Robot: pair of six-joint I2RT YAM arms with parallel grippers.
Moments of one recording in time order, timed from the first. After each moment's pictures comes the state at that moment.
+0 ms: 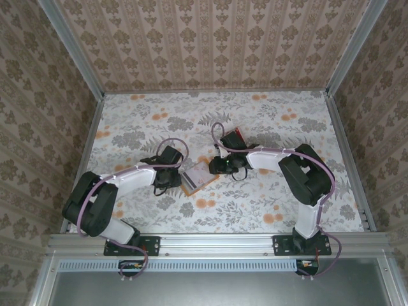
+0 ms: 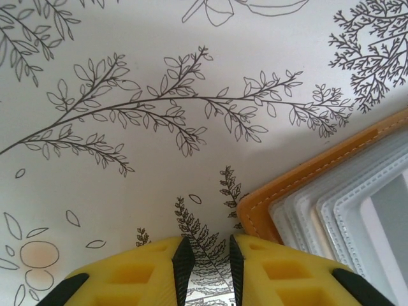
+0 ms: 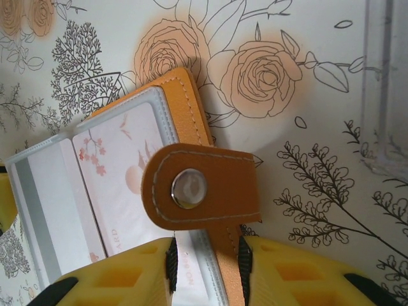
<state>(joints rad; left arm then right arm) -0.61 1.49 0.71 -0.49 -0.06 -0.70 0.60 1.88 1.06 -0.22 -0.36 0.52</state>
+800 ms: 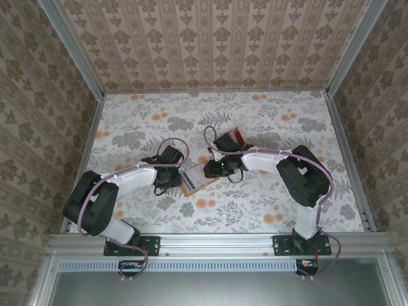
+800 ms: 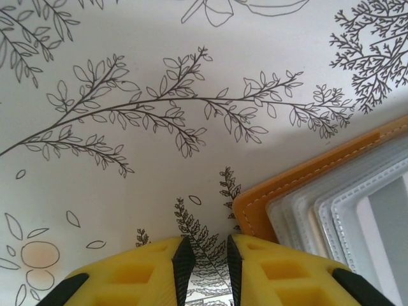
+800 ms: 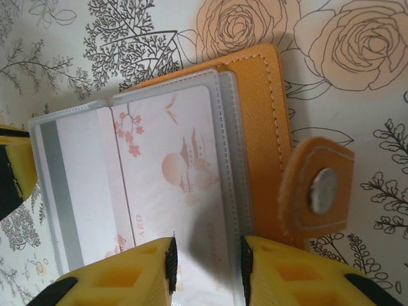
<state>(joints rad) -0.61 1.50 0.72 -0.50 -0.06 -0.70 0.66 1.87 1.10 -0.28 -0.35 0.47</state>
